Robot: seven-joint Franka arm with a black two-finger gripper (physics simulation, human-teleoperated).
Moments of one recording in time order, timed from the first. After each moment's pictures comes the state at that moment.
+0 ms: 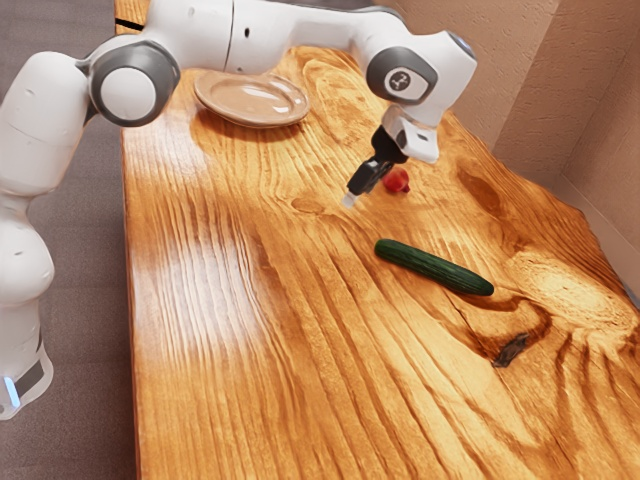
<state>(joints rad) 0.48 0.44 -0.59 -1.24 0.30 1.34 0.73</state>
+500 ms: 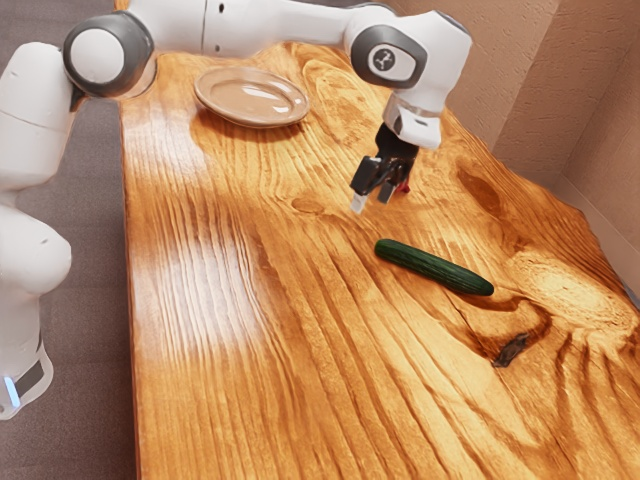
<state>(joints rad) 0.86 0.51 -1.17 -1.32 0.34 1.40 0.73</state>
